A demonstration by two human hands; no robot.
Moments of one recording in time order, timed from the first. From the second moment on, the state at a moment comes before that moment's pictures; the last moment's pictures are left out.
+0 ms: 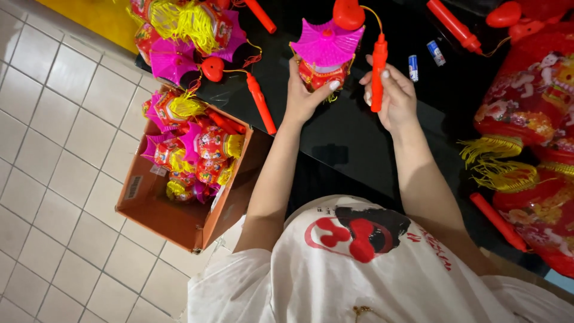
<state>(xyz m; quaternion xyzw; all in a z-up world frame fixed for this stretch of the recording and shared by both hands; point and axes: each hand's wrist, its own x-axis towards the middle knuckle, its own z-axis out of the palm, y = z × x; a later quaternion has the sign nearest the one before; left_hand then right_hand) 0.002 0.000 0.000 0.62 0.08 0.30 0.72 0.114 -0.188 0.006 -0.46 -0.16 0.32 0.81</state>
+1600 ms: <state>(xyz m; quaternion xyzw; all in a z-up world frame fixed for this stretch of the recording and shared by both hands) 0.009 0.004 -0.027 0.60 0.10 0.32 0.73 0.120 -0.187 -0.017 -0.46 -0.19 0.25 0.83</state>
